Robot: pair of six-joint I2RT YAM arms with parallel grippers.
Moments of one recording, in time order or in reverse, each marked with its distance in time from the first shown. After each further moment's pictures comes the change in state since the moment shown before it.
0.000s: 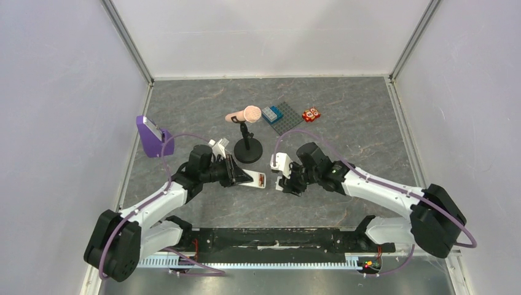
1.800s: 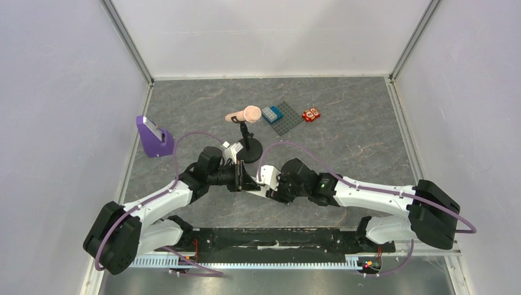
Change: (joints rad) left arm -0.130 0.058 0.021 0.015 0.056 0.078; right arm 0.267 0.009 -0.026 0.133 0.264 0.147
